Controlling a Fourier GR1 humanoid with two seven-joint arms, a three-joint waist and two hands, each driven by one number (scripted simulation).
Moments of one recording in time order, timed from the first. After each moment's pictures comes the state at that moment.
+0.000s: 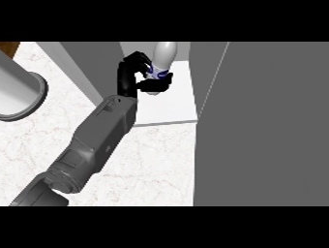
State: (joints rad) left arm -1.07 0.02 -0.24 -0.23 0.51 0.61 -0.48; right arm 0.94 -0.18 0.18 -2.45 -0.12 0.27 -0.30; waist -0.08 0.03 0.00
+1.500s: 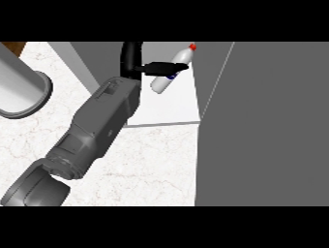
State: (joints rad) left arm -1.21 0.03 -0.15 -0.19 0.51 0.39 -0.67; right arm 0.97 -0.19 0.19 -2.44 -0.15 0.34 -0.31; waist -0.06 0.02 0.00
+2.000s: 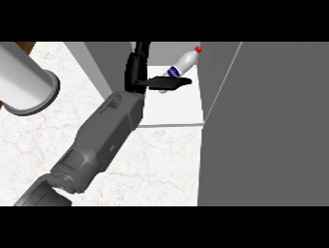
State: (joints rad) left arm -1.07 0.00 -0.22 -0.35 0.55 0.36 -0.67; right arm 0.99 -0.16 0.23 -2.46 -0.14 0.32 -0.27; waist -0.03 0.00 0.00
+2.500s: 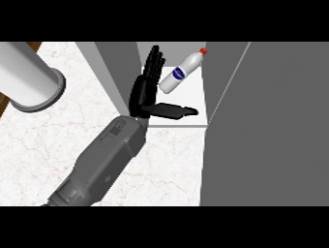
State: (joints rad) left arm -0.80 0.00 -0.39 -0.70 0.63 0.27 -0.61; right arm 0.99 -0.14 0.28 -2.46 -0.12 0.28 -0.26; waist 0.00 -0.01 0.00
